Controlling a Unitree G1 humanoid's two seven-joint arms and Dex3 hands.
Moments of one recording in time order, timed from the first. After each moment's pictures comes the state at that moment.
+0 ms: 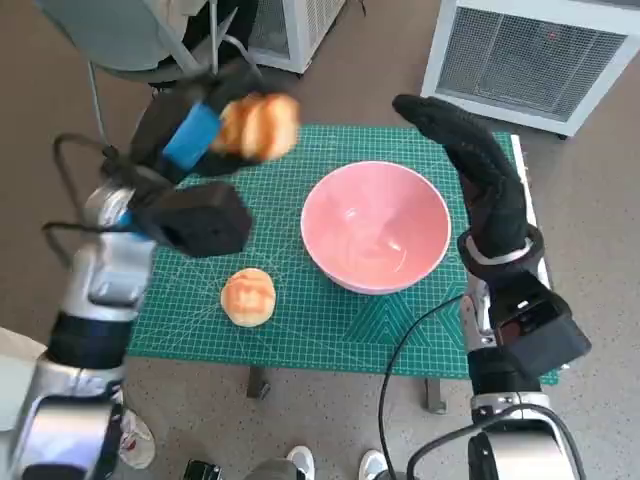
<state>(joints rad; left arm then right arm) -0.90 0.45 -0.18 0.29 0.47 -0.08 -0.15 -0.79 -0.12 -0.07 0.69 0.16 -1.04 0.37</state>
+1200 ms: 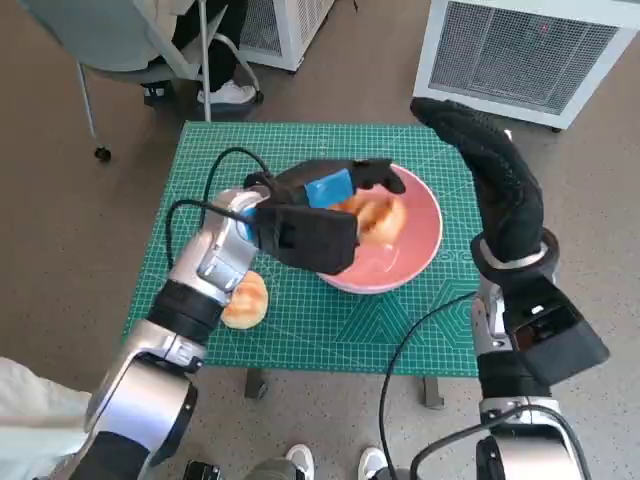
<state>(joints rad) -1.01 0.29 -0.37 0.69 0.42 -0.18 -0.59 -0.76 -0.15 -0.08 0.65 0.20 -1.04 0.39</state>
